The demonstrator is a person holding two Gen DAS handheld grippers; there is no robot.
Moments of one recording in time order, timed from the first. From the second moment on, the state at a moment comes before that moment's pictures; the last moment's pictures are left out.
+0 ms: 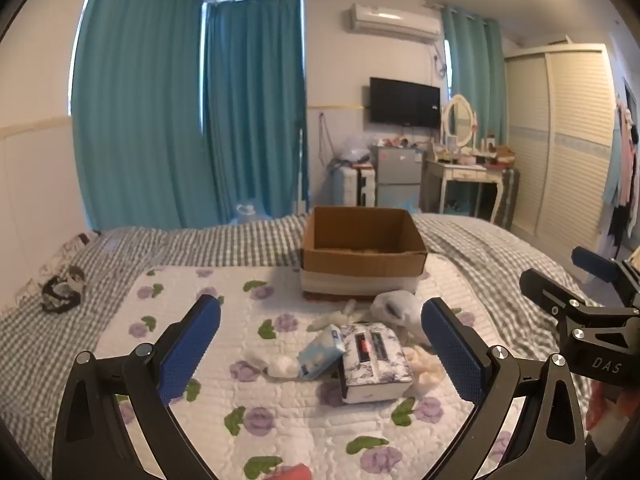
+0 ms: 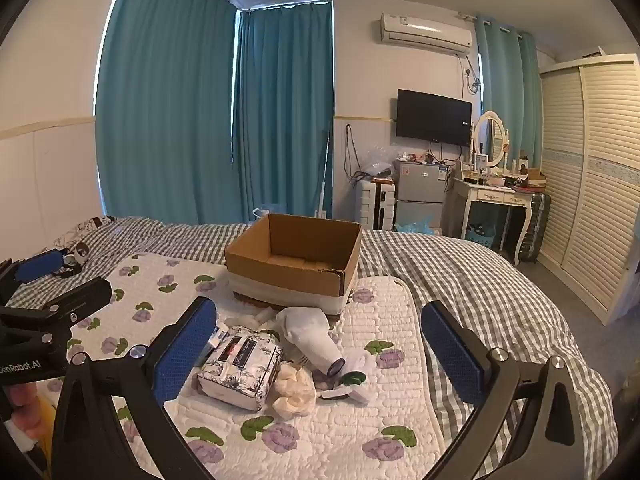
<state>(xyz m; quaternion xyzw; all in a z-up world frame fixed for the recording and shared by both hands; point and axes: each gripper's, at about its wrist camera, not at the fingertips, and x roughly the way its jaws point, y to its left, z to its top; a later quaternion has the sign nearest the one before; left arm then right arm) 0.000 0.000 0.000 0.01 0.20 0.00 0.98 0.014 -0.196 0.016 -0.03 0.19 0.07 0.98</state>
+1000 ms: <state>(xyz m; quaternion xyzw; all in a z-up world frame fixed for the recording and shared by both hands) -0.002 0.003 -0.003 0.00 0.20 0.00 0.98 0.013 -0.197 0.018 -0.03 0.19 0.07 0.98</state>
